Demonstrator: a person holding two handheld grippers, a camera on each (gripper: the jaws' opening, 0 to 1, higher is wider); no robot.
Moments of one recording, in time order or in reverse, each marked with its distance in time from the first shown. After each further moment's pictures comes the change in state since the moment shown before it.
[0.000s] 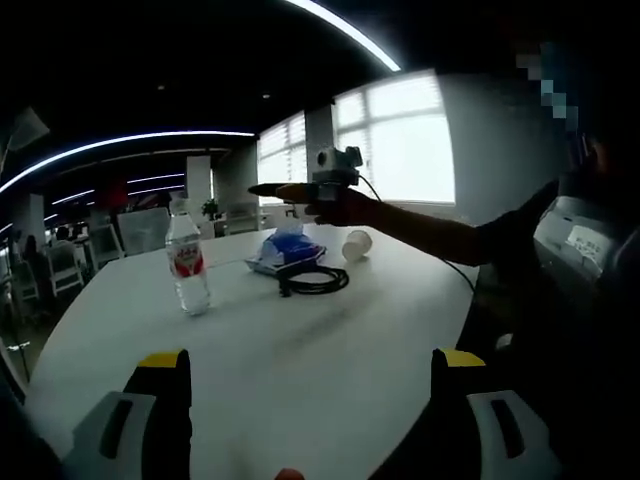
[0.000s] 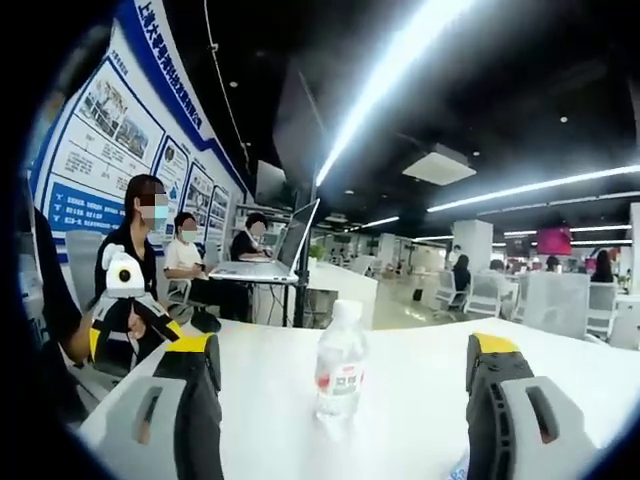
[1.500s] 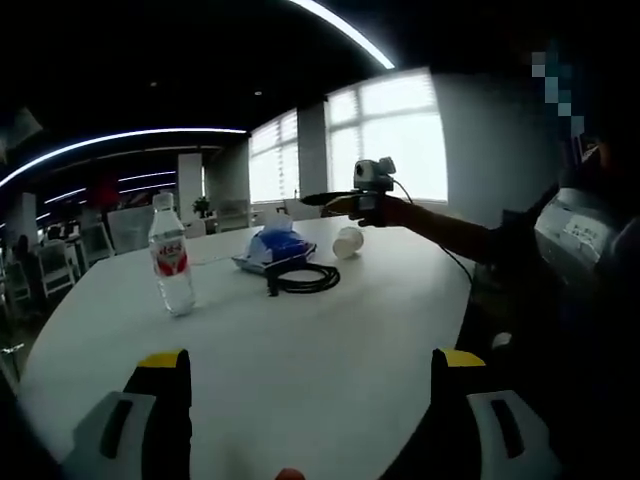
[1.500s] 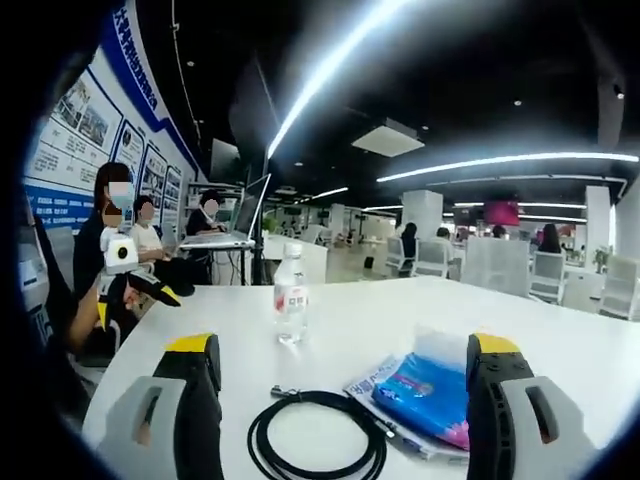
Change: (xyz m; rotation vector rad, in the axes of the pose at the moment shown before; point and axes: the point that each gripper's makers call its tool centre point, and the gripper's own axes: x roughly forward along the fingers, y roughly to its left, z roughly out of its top) left arm 0.016 -0.010 -0.001 0.001 0.012 -0.043; right arm -0.144 -0.035 -0.034 0.036 0.135 -0.244
